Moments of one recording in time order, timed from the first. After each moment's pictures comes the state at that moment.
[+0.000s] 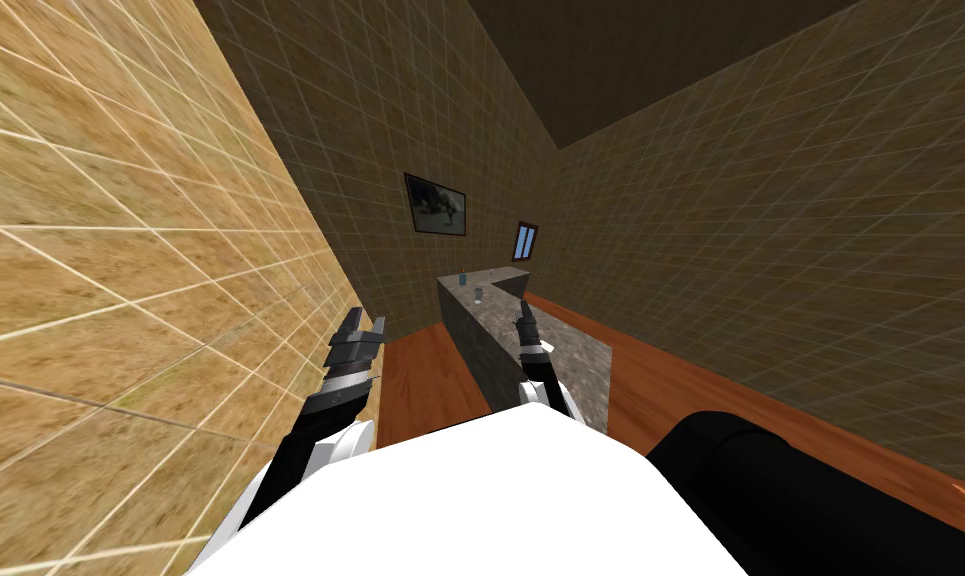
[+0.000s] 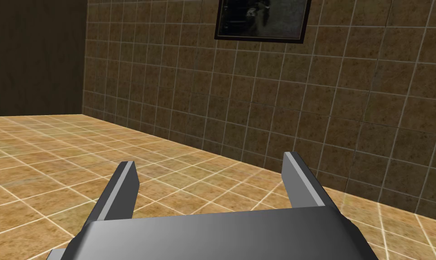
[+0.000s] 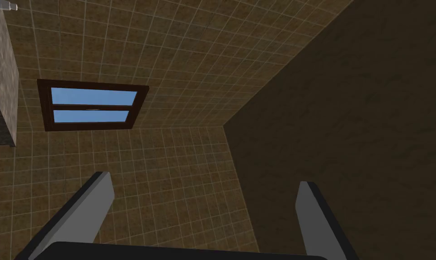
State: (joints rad) left arm 0.49 0.04 -0.07 -2.26 -0.01 -0.37 0.04; right arm 0.51 0.03 0.07 -2.23 0.07 -0.36 0.17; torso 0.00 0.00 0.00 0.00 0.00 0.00
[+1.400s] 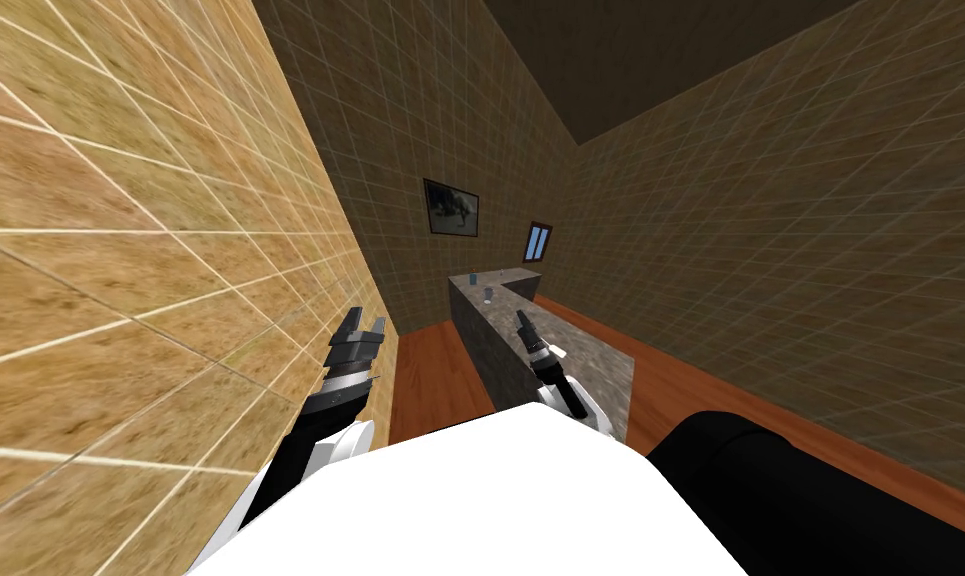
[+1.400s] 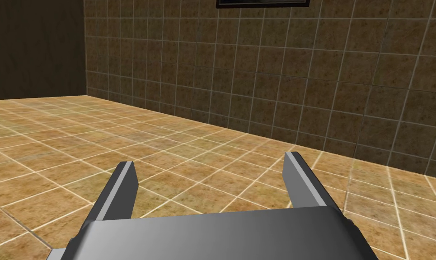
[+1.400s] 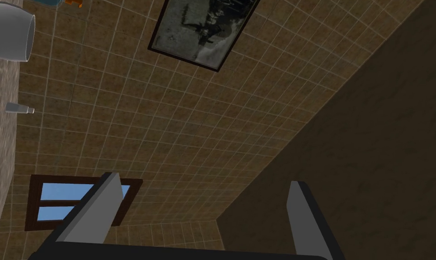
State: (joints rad) left arm 0.49 0.04 -0.07 -2.26 -0.01 -0.37 0.04; right arm 0.48 -0.35 0.04 -2.07 0.02 -0.48 0.02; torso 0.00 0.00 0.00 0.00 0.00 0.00
